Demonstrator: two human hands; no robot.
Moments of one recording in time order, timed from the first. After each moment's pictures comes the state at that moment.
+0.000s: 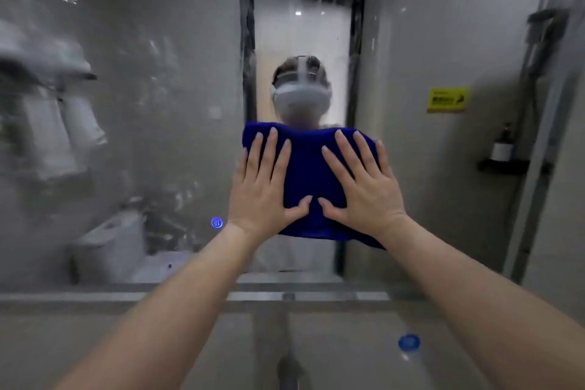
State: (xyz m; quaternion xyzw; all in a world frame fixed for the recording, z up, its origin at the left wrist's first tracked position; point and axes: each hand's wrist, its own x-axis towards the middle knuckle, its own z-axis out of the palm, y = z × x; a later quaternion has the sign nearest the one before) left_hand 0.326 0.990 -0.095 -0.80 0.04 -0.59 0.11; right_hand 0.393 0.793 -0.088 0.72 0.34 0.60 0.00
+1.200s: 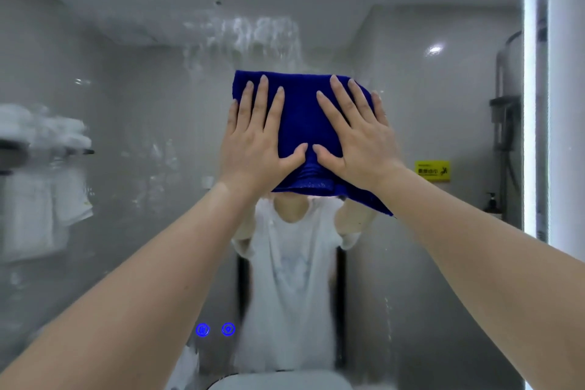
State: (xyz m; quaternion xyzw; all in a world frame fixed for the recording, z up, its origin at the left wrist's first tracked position) left_hand 0.331 0.983 0.103 -0.76 0.01 -0.64 0.10; right_hand 0.389 0.800 0.116 0.73 0.30 0.61 -0.01
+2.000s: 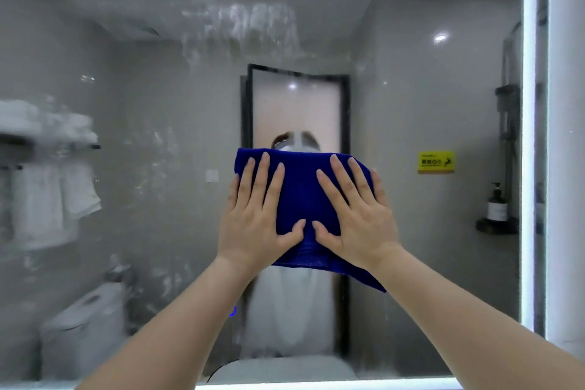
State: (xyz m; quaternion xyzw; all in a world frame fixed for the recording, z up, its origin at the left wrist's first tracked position) left_hand 0.324 0.984 -0.017 -0.79 0.01 -0.60 0.11; right_hand 0.394 0.799 -0.017 0.72 0.30 0.62 -0.03
